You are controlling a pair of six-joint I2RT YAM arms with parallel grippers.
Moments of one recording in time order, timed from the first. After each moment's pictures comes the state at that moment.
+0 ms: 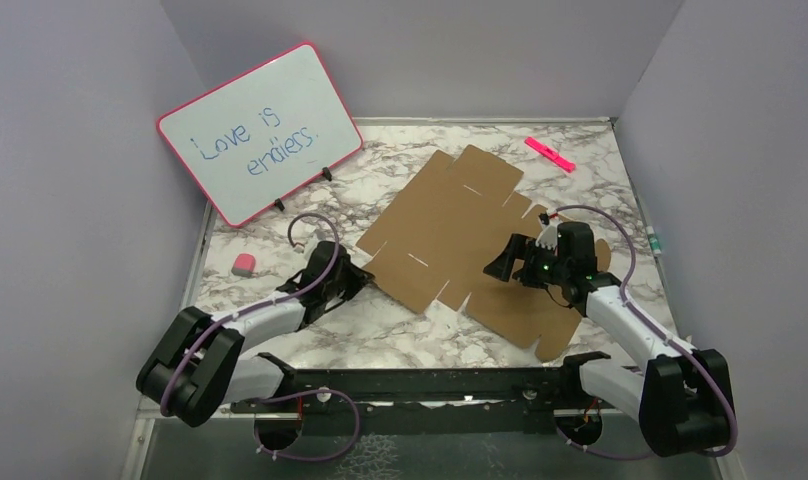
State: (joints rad) left arm -0.52 1.22 0.33 0.19 -0.04 -1.23; right arm 0.14 1.08 0.45 -0.11 -0.46 0.43
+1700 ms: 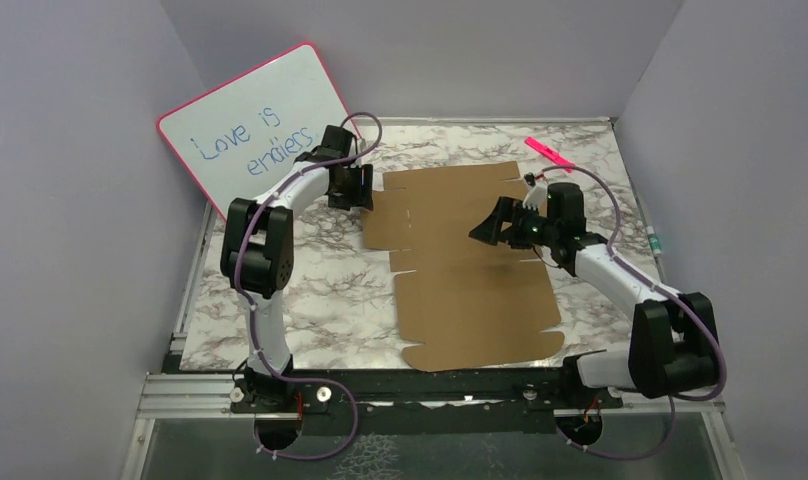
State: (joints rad) left arm -0.25 2.04 1.58 -0.57 0.19 -0.18; right arm 0.18 1.30 0.69 -0.02 -0.57 0.41
